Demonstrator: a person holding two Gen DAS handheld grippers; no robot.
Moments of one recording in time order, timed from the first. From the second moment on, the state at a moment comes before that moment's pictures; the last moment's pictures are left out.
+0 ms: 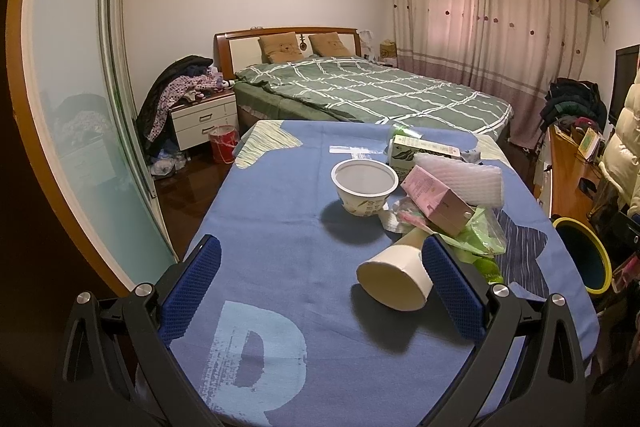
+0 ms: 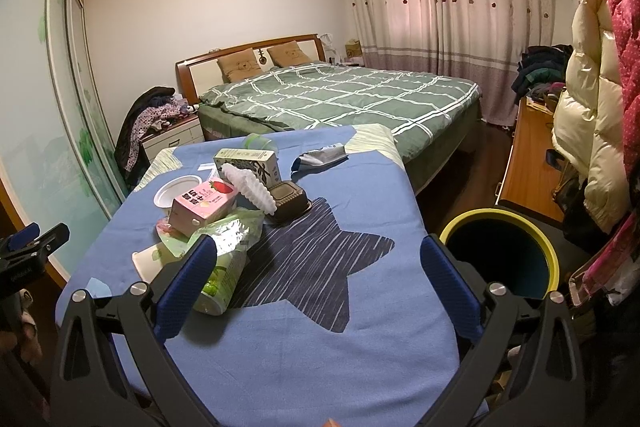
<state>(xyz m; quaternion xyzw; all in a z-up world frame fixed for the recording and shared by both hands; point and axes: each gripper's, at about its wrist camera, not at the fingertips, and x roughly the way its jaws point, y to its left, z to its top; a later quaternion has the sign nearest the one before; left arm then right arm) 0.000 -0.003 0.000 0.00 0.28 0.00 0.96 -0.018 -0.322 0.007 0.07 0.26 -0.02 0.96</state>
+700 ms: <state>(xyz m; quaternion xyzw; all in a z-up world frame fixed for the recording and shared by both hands) 0.005 -0.006 -0.004 0.01 0.28 0.00 0.96 0.001 -0.310 0.003 0.06 0.26 0.01 0.96</state>
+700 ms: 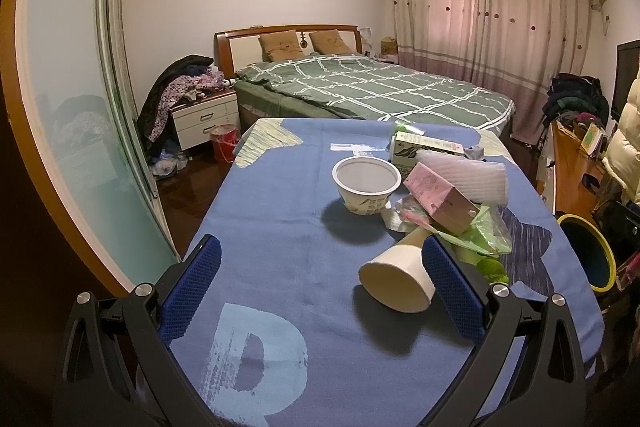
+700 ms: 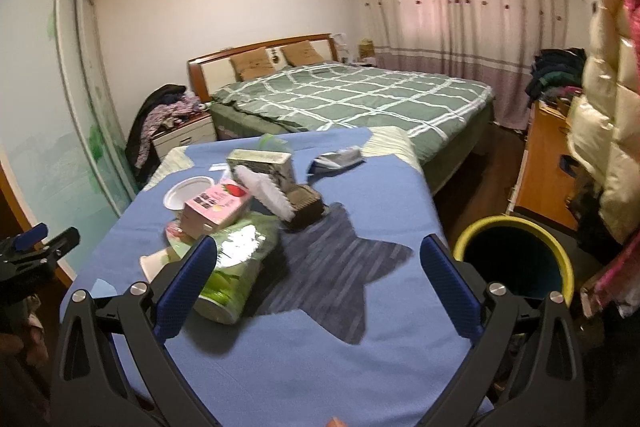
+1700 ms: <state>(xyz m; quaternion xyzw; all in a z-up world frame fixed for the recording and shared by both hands) 0.059 -0.009 -0.026 0.00 0.31 0.00 0.95 0.096 -0.240 -0.063 0.06 0.39 0.11 0.91</state>
